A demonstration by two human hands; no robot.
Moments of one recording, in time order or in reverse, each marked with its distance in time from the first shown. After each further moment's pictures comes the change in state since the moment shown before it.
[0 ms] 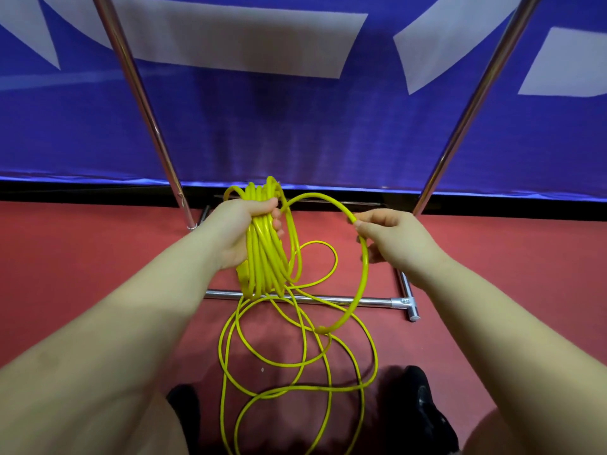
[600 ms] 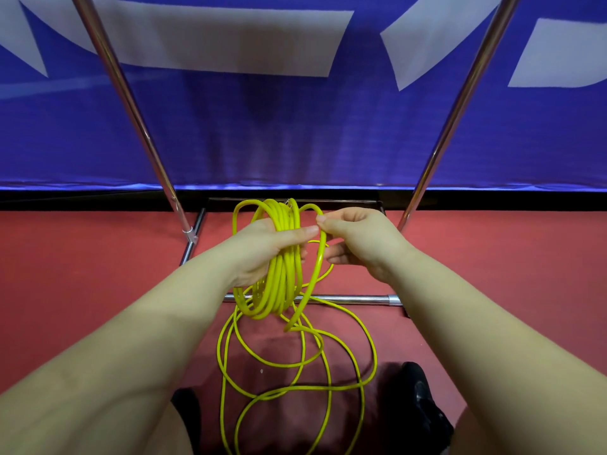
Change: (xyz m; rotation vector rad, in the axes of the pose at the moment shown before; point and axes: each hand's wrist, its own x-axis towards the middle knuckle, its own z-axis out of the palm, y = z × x) left_hand -0.008 -0.028 0.027 0.370 -0.157 0.044; right_hand -0.004 -0.017 0.024 0.250 -0.144 0.124
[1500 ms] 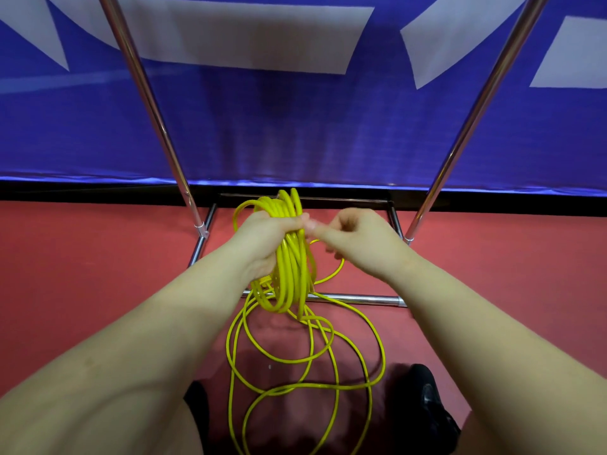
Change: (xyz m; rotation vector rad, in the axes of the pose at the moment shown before) left_hand 0.005 0.002 -0.008 -0.227 0.237 0.026; right_hand 0.004 0.006 0.012 -0.590 0.068 -0.235
